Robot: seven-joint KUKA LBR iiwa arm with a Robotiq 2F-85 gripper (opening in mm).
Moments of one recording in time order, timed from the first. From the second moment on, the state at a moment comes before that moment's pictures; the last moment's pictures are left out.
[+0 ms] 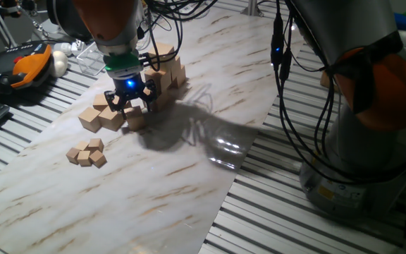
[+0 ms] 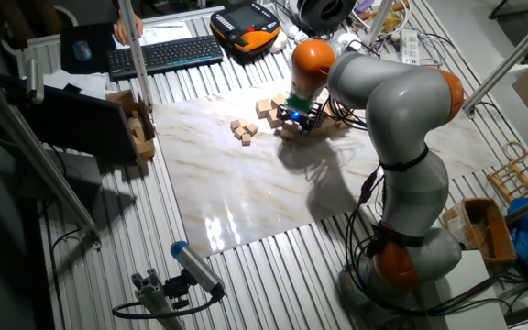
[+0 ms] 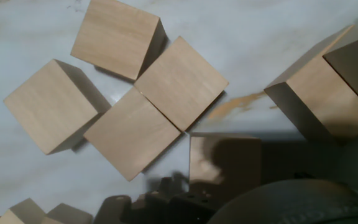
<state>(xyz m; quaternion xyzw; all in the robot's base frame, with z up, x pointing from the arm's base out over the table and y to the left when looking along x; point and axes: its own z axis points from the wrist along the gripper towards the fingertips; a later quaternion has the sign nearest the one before) 0.602 0.052 0.053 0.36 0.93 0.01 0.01</state>
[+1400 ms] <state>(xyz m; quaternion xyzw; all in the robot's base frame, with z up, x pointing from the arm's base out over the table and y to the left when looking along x) 0.589 0.062 0.114 0.43 0.90 0.01 -0.01</state>
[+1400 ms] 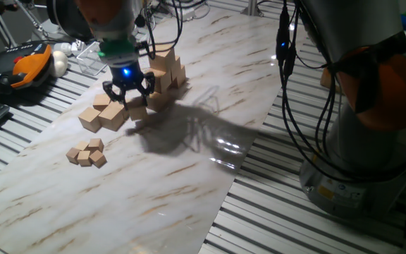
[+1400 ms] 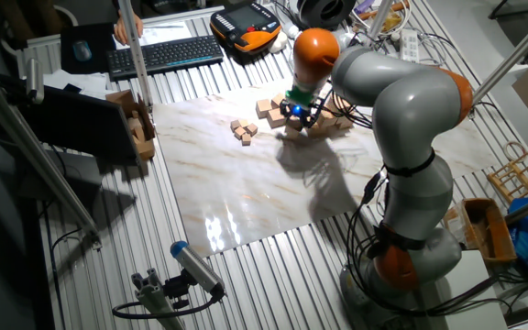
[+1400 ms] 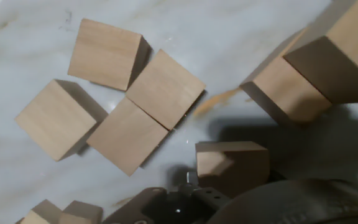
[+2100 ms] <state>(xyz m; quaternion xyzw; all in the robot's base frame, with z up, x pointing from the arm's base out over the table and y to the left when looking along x) 0.599 0.053 0.139 0.54 0.84 0.01 0.03</state>
